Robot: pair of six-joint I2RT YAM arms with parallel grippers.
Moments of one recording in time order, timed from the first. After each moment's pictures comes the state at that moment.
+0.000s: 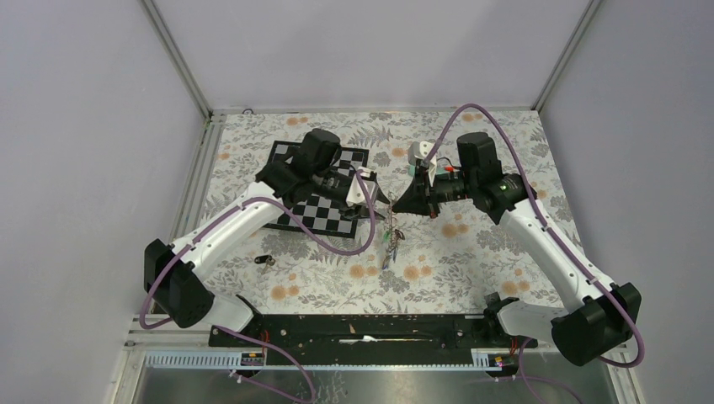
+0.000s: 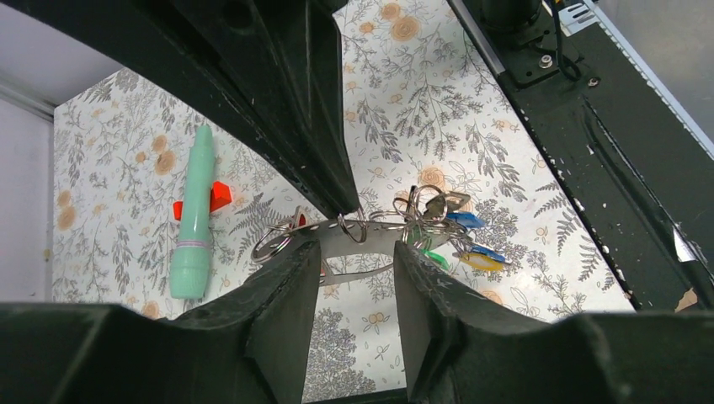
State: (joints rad) left arm -0.68 1.43 1.33 -0.56 0.98 0.92; right arm 0.43 1.21 1.15 -0.55 -1.04 -0.41
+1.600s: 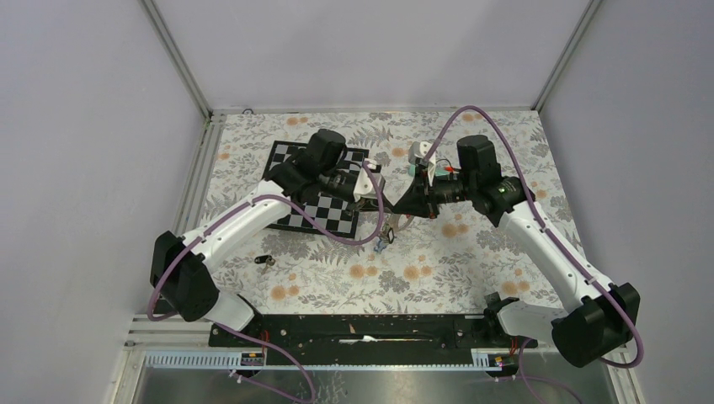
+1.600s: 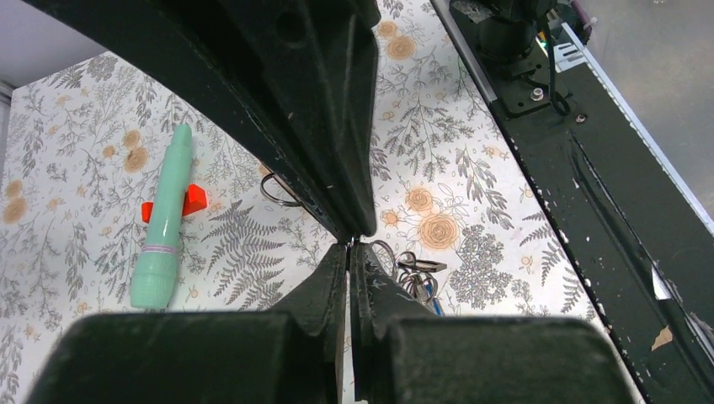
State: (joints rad) left arm -0.69 1.48 1.31 -0.45 1.02 0.77; right arm 0.42 1.21 1.10 -0.50 -1.01 -0.34
